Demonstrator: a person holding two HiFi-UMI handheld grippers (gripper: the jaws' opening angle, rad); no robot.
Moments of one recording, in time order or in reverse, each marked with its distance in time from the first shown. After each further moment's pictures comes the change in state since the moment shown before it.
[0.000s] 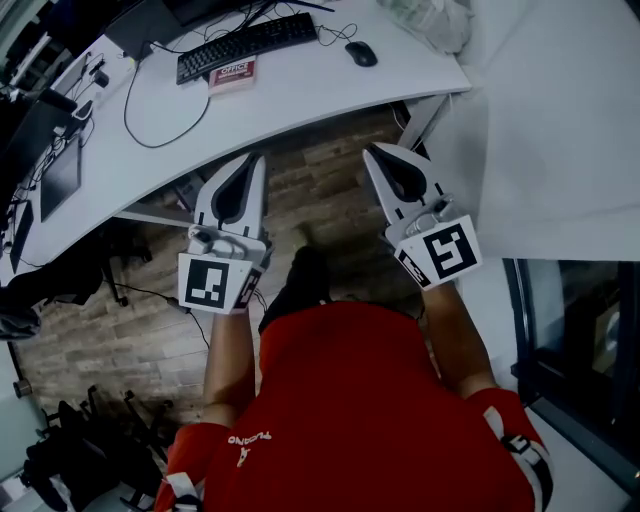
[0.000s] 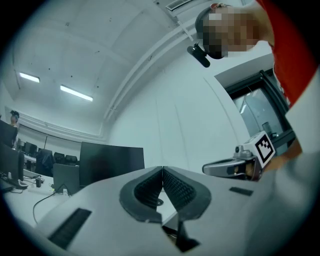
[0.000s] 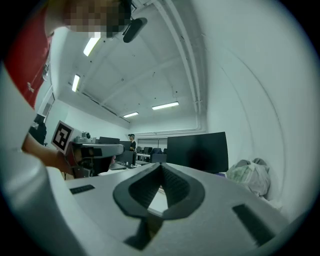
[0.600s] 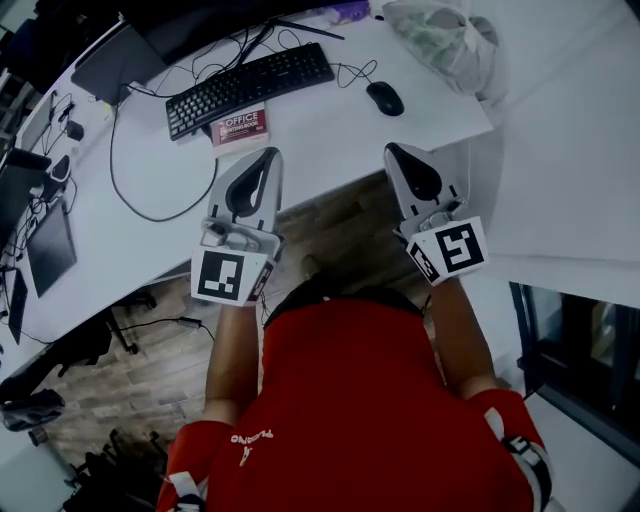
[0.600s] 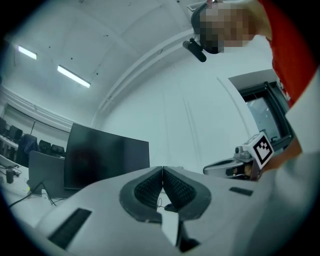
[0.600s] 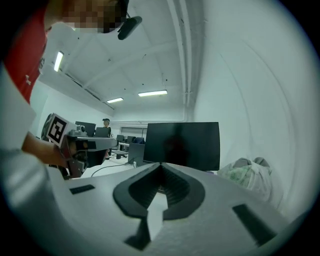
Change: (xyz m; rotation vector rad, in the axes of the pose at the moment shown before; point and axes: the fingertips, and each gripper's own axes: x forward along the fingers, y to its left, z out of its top) left arm 0.139 0.166 -0.056 -0.076 0.002 -0.122; right arm 0.180 -0.090 -0.042 -0.034 0.129 -0.187
